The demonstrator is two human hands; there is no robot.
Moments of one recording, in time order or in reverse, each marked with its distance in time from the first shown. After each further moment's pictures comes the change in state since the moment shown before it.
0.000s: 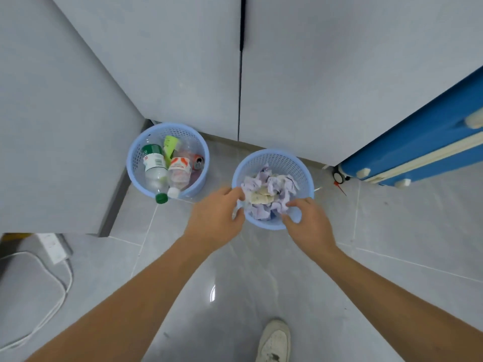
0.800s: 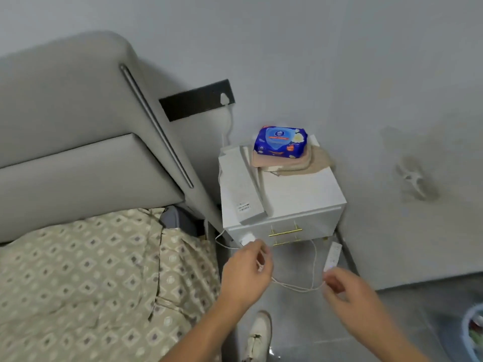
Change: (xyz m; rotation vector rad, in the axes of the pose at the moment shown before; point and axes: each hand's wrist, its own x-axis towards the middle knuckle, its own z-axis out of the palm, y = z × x) left_hand -0.573 -0.260 -0.358 -0.227 0.785 -1.129; right_hand -0.336 -0.592 0.205 -0.135 -0.872 -0.856
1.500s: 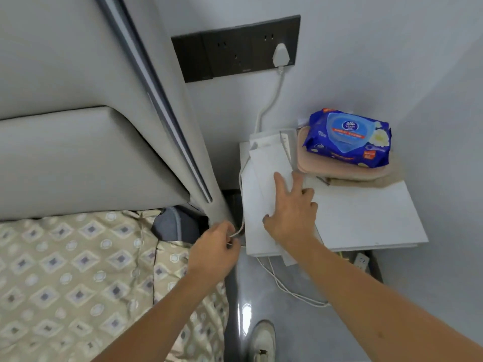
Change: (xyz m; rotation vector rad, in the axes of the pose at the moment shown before) left_hand 0.197 -0.203 -0.033 0.045 -0.107 -0.238; right_hand 0.324 -0.177 0.179 -0.644 0.127 -0.083
